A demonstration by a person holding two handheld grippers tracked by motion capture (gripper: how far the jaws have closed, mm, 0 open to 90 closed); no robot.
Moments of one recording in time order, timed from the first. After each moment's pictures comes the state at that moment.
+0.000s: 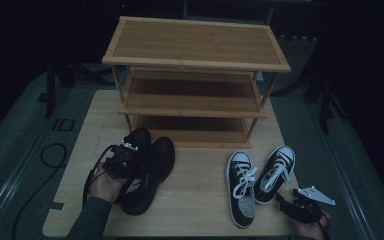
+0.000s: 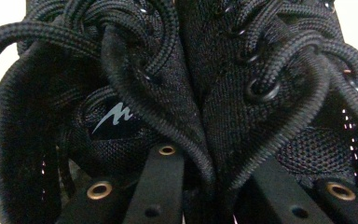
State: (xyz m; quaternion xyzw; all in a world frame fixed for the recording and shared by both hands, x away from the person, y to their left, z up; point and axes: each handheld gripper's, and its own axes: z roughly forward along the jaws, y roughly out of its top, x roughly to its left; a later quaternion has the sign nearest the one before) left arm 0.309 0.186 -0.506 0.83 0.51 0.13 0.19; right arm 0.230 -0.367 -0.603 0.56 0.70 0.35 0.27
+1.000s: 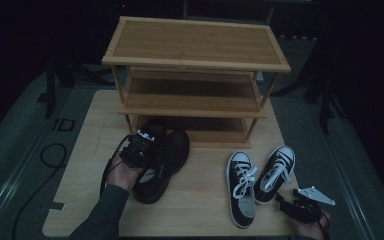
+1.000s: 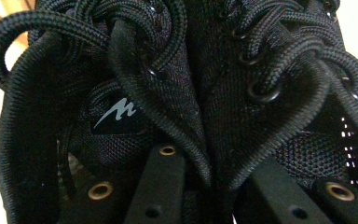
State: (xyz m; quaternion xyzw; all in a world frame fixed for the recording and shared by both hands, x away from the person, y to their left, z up) left arm 0.339 0.143 -0.494 0.83 0.49 0.15 0.21; right arm 0.230 -0.366 -0.603 0.56 0.69 0.35 0.27
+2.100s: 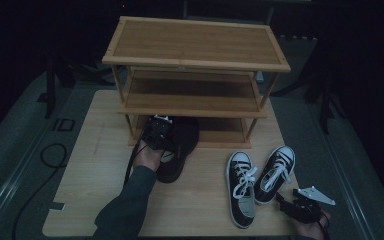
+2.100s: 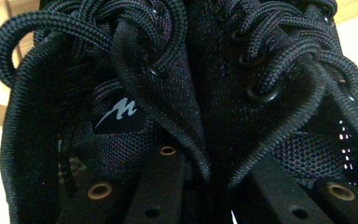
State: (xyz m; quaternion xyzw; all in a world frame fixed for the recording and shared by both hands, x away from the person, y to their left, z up) left arm 0.397 0.092 -0.496 0.80 0.53 0.18 0.21; right arm 0.230 -0.366 -0.603 0.56 0.70 0.35 0.27
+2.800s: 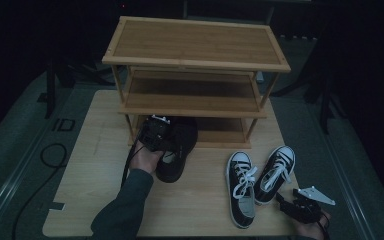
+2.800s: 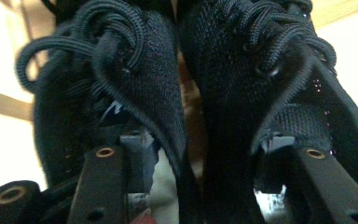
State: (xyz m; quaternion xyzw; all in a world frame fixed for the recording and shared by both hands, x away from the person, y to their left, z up) left arm 0.385 0.100 -0.485 0.80 0.52 0.19 0.22; right arm 0.230 -0.366 -0.603 0.56 0.70 0.35 0.27
